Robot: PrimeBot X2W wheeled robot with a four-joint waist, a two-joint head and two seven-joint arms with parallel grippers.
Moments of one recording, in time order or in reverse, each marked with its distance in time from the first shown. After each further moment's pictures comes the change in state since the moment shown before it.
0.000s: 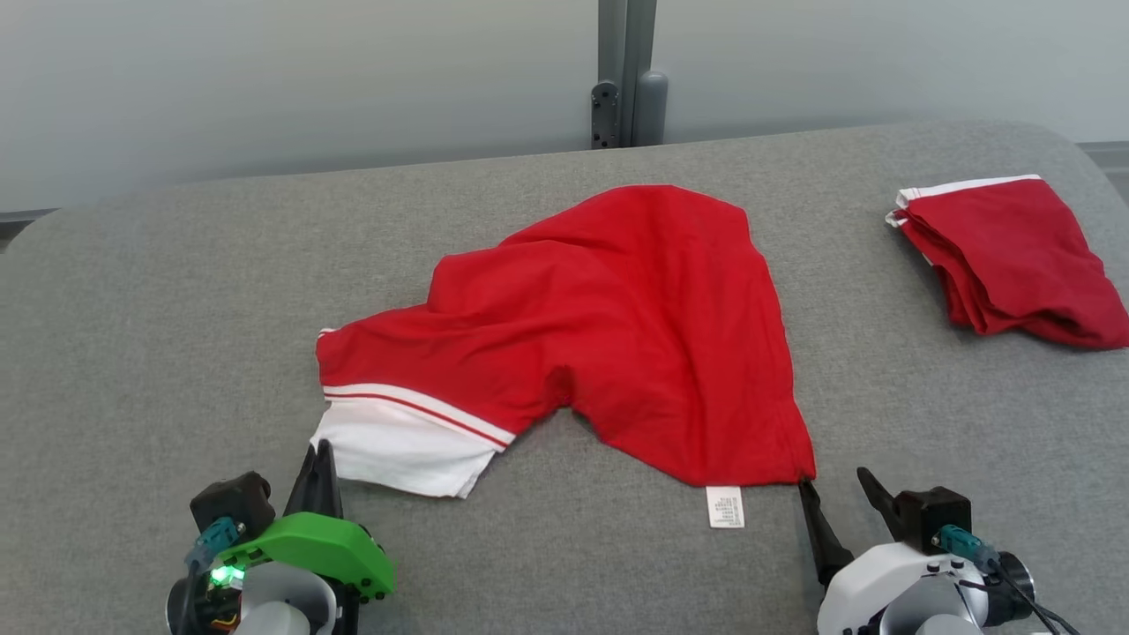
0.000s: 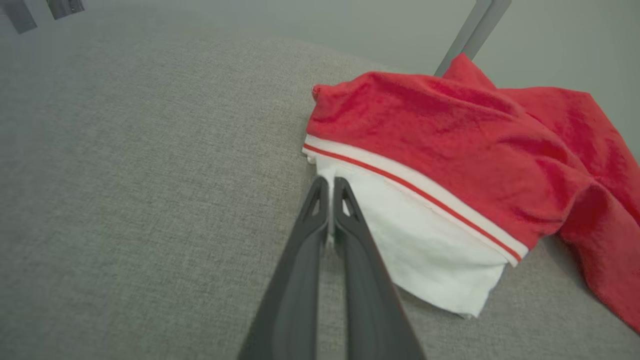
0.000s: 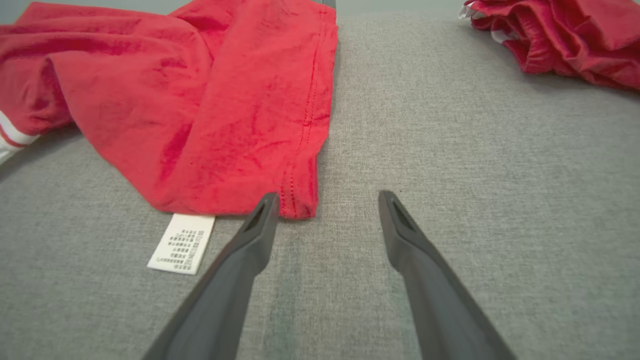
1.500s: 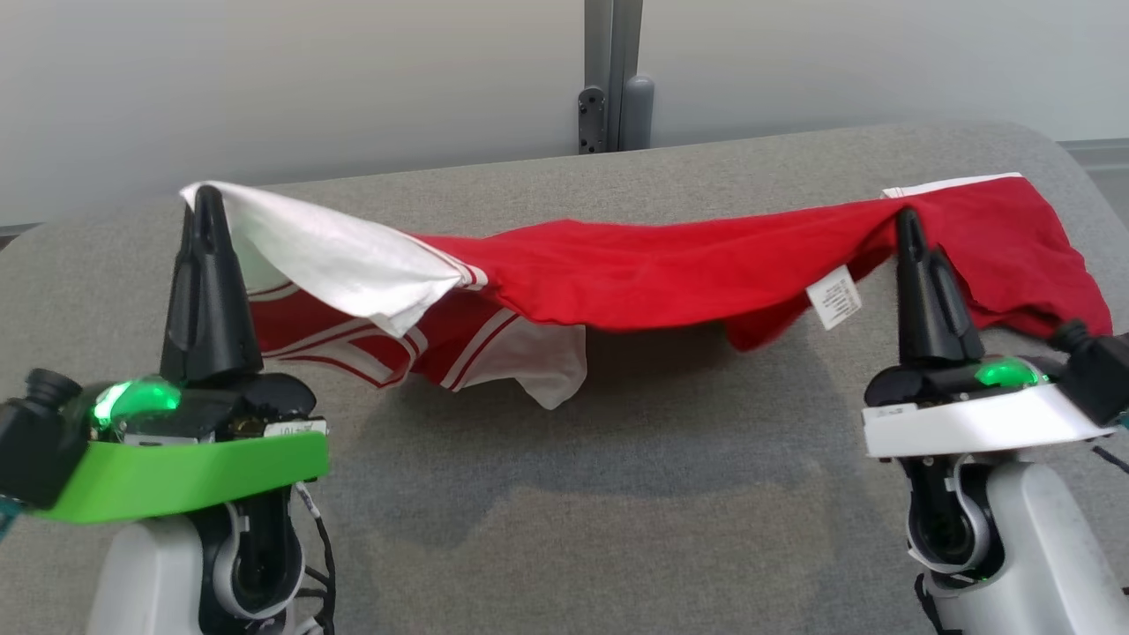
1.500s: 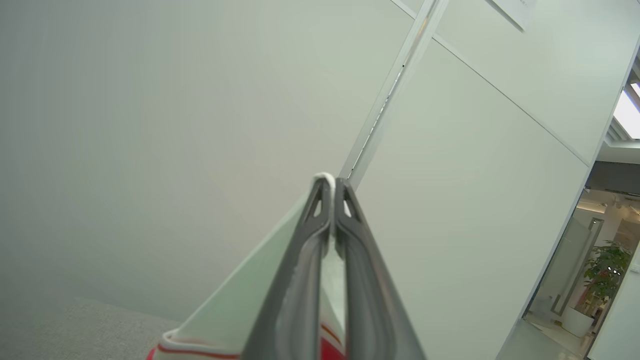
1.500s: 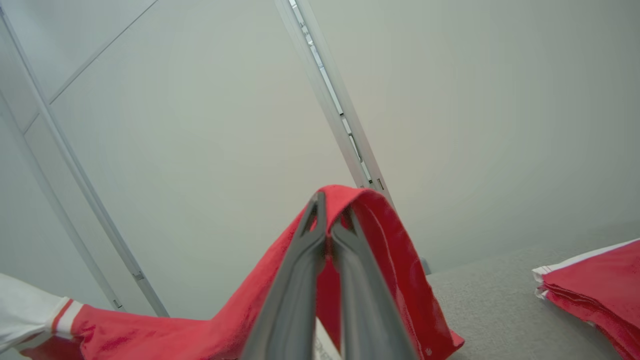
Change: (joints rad) left arm 0.004 0.024 0.061 -0.811 -0.174 -0.060 -0.001; right arm -0.110 -0.027 0.024 -0.564 0.422 0.000 -0.026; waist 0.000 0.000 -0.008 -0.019
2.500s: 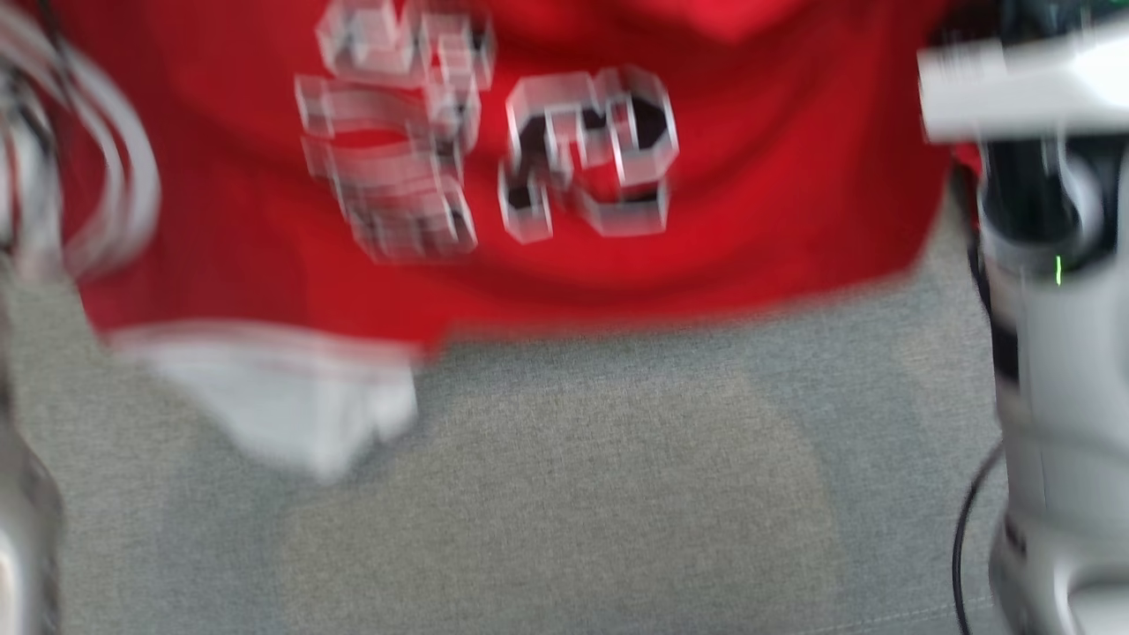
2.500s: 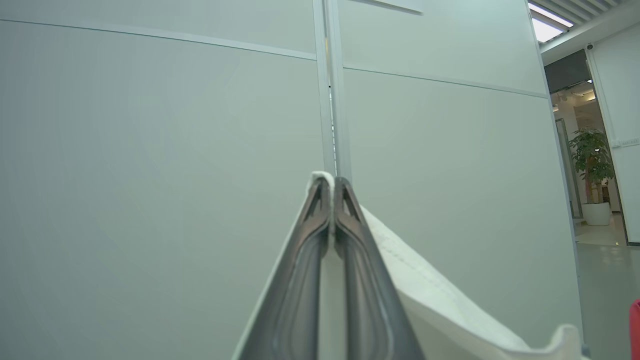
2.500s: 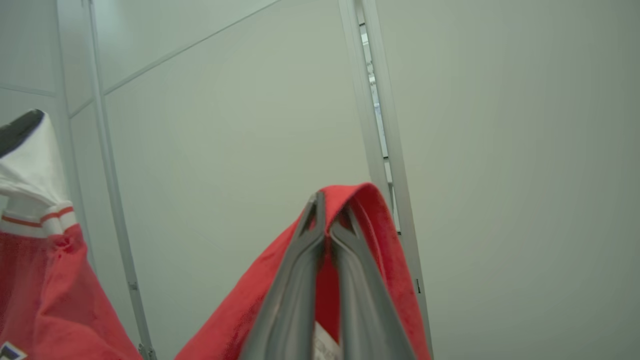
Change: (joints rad) left arm -0.936 0.218 -0.044 0.159 0.154 -0.061 0.307; right arm -0.609 -0.027 0.003 -0.111 -0.095 0.000 0.283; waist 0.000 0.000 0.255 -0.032
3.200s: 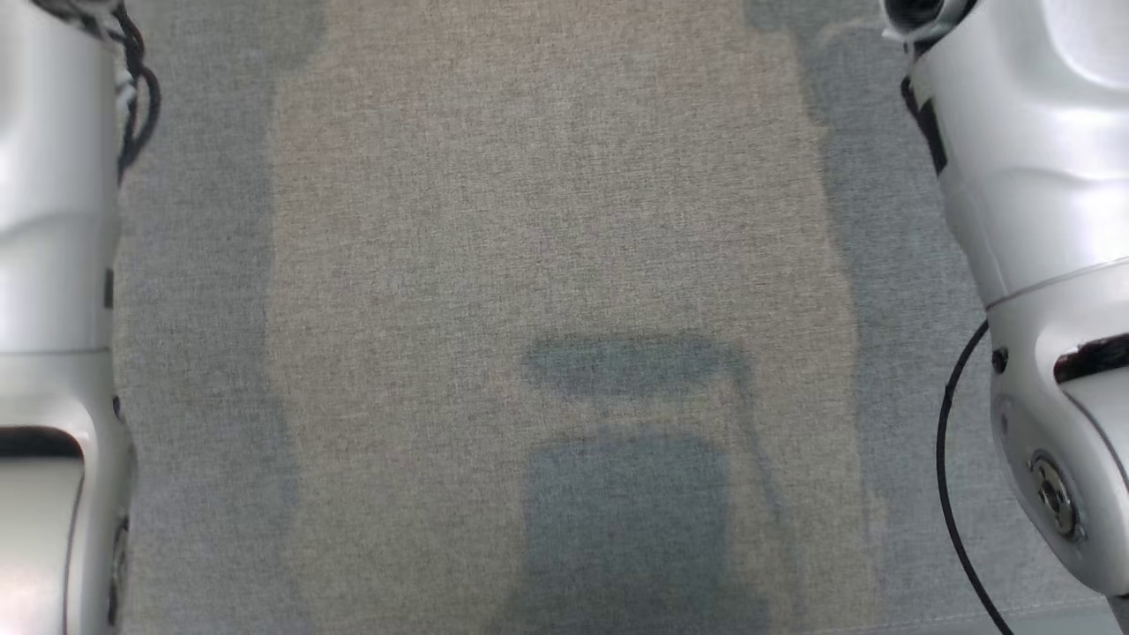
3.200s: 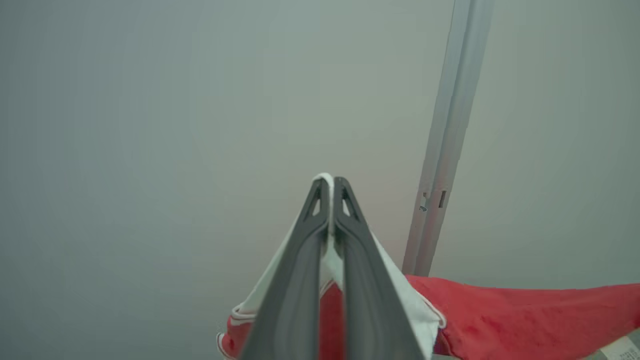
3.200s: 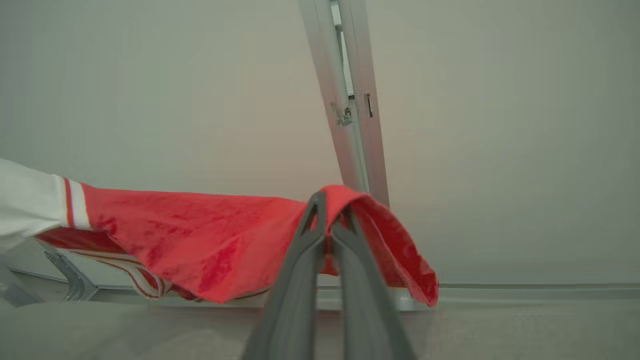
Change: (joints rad) left arm -0.224 -0.122 -0.061 0.774 0.068 -0.050 -0.364; right arm -0.565 0.055 0.044 1.063 -0.097 0.000 -0.284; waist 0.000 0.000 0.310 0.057
